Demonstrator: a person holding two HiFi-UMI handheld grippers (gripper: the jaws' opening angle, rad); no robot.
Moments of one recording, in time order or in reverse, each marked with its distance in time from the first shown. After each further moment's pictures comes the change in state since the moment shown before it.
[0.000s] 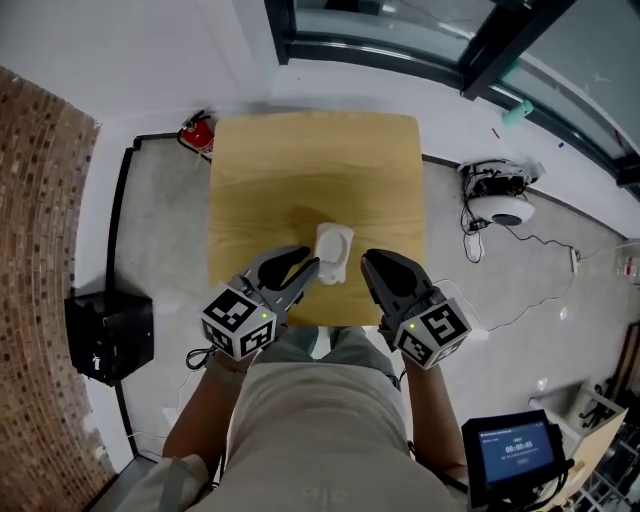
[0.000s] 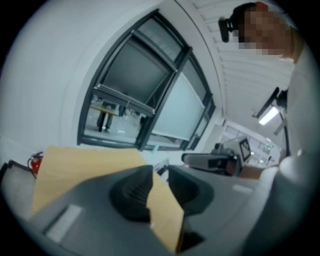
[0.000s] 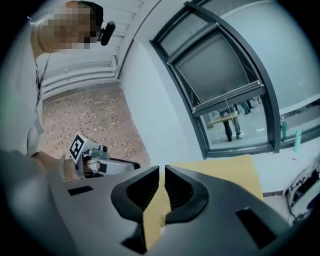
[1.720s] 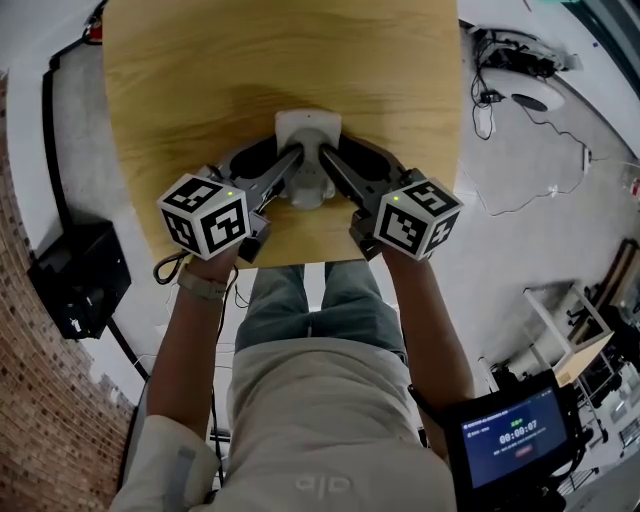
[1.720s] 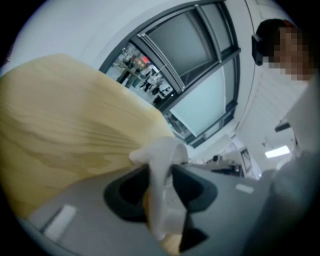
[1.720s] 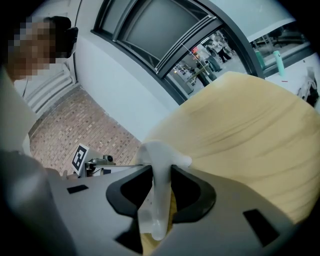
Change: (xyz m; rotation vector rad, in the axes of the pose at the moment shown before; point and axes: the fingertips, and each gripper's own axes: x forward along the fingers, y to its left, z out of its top) left arm 0.117 0.115 -0.173 -0.405 0.176 -0.037; right arm 0.100 -0.099 -0.197 0.446 0.218 -0.019
